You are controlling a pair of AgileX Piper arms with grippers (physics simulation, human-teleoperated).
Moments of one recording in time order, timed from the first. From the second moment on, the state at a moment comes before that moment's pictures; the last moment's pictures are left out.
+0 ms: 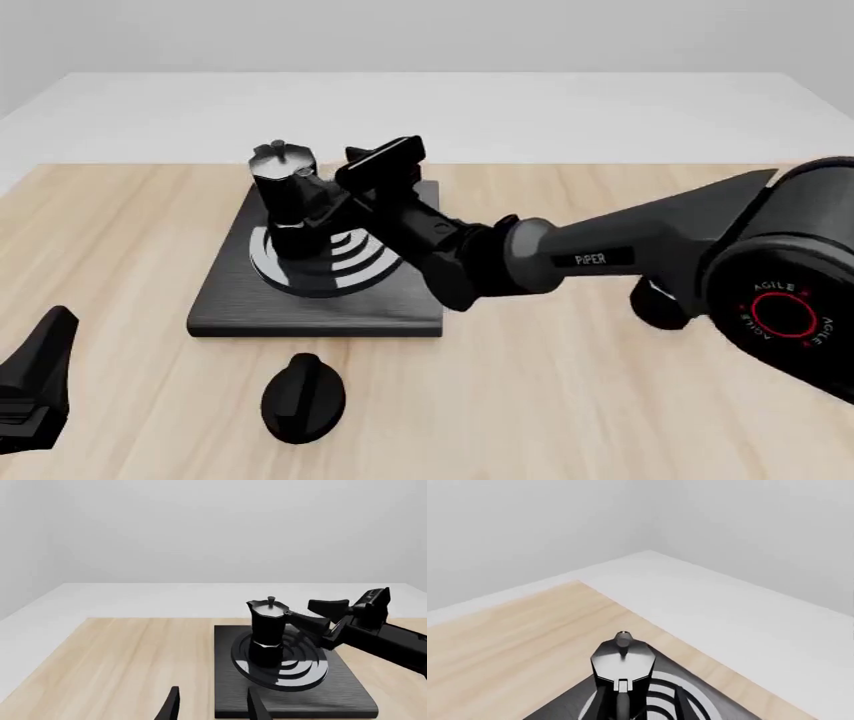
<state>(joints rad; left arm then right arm) 0.00 0.01 0.00 0.00 0.00 0.77 2.11 -1.29 -0.74 -0.04</state>
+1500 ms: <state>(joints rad) 0.00 0.01 0.00 0.00 0.00 0.66 1.19 -0.77 -0.22 -0.14</state>
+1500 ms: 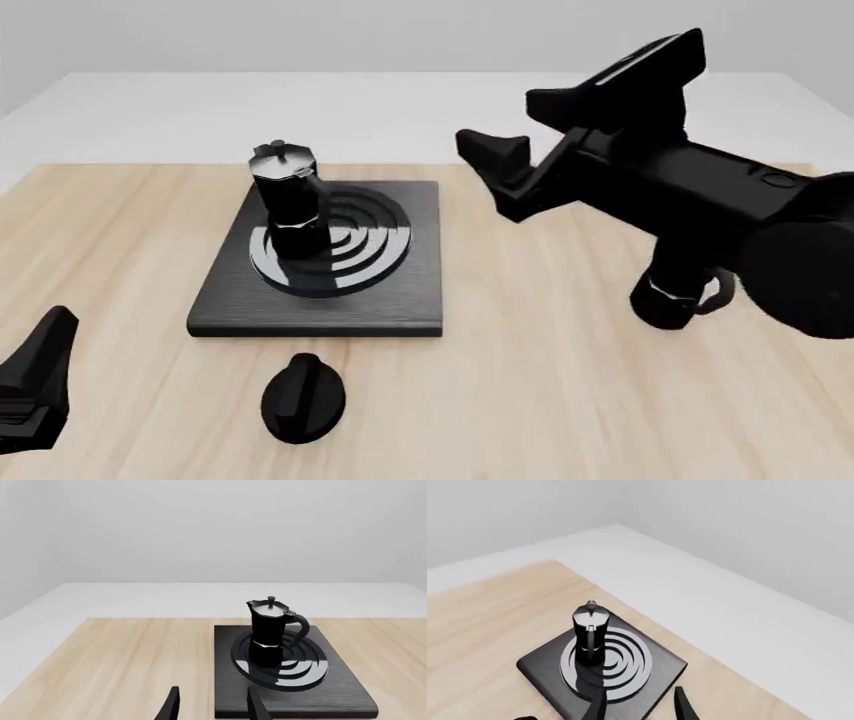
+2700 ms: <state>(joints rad) 0.00 0.01 0.00 0.00 0.00 0.09 0.57 -0.62 0.43 -0.21</state>
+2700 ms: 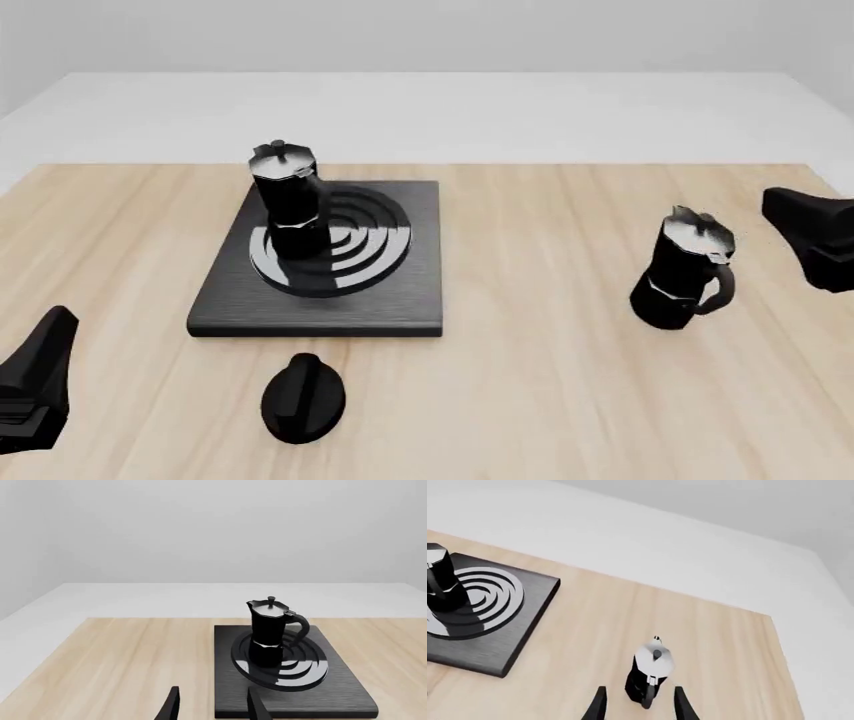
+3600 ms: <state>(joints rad) 0.00 0.01 0.00 0.00 0.00 -0.05 0.70 -0.62 0.46 -0.24</state>
